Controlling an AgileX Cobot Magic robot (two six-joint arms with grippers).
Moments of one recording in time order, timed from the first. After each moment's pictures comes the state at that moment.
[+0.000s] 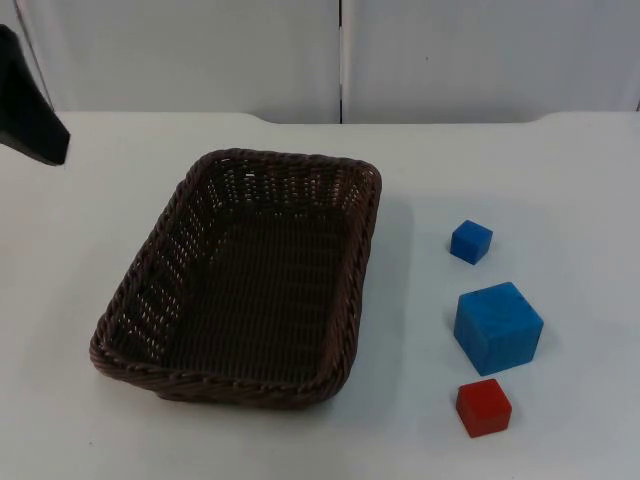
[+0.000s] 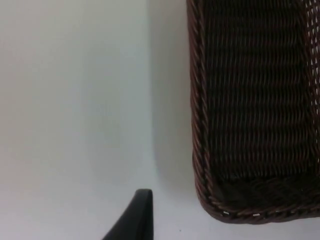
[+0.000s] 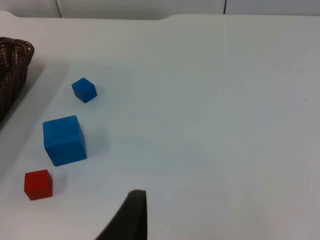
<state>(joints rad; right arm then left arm) 0.04 0.00 -0.52 0.01 1.08 -0.03 -0.03 1.28 -0.87 -0.42 0.79 0.33</state>
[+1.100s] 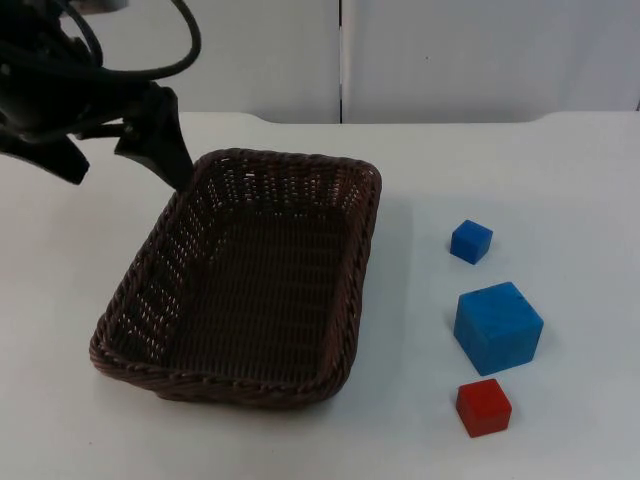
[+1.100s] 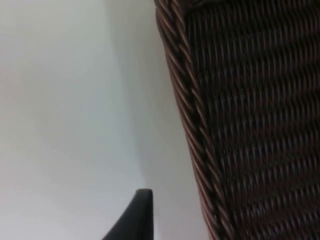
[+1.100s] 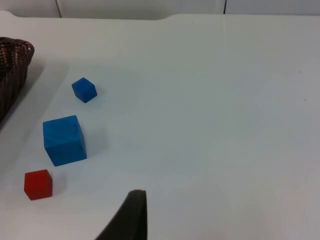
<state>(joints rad) 0.04 0.00 -0.52 0.01 1.08 -0.03 -0.12 1.79 -1.19 -0.42 0.74 0.47</state>
